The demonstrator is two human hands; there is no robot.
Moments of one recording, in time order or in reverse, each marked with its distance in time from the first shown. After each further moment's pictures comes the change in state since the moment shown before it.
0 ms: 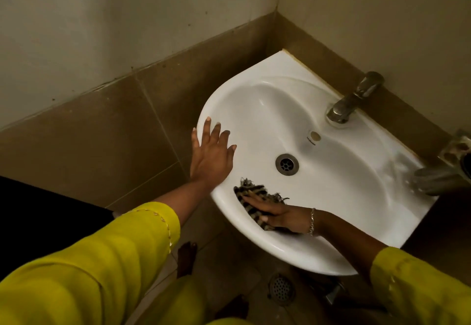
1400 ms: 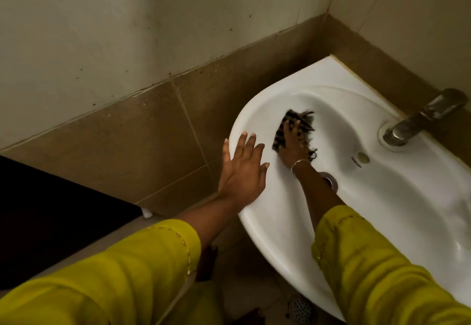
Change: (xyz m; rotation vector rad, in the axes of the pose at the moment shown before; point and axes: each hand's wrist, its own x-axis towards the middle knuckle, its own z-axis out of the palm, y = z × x) left_hand 0.001 -0.003 0.004 0.058 0.019 0.028; right_hand 0.148 -0.013 -0.108 -0.229 0.834 0.249
